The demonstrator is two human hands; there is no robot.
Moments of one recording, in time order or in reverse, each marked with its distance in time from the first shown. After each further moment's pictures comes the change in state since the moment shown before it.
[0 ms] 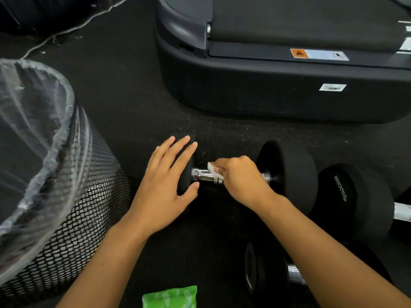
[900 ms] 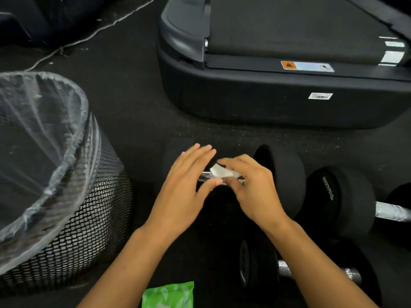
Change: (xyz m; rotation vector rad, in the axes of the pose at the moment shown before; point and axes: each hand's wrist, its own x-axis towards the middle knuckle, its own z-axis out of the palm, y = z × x) left_hand 0.002 0.049 -0.002 -0.223 0.078 -0.018; right_hand -0.050 -0.014 -0.024 0.341 0.363 -0.090
